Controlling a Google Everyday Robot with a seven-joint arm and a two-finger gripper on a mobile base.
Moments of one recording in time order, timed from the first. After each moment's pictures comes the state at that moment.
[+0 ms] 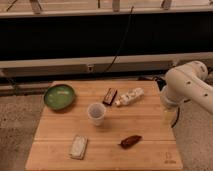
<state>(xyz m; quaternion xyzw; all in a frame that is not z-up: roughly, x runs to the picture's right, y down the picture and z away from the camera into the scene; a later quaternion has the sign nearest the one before) 0.284 0.107 0.684 -0.28 0.02 0.02 0.96</state>
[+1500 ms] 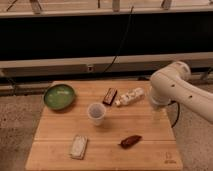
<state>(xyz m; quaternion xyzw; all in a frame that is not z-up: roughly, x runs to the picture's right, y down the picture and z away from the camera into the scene) 0.211 0.102 0.689 -0.26 0.00 -0.04 0.97</state>
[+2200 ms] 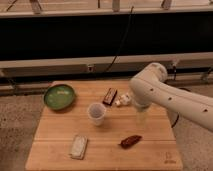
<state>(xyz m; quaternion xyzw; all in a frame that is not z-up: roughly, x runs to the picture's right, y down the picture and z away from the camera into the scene) 0.133 0.106 0.690 -0.25 -0.01 -0.13 0.96</state>
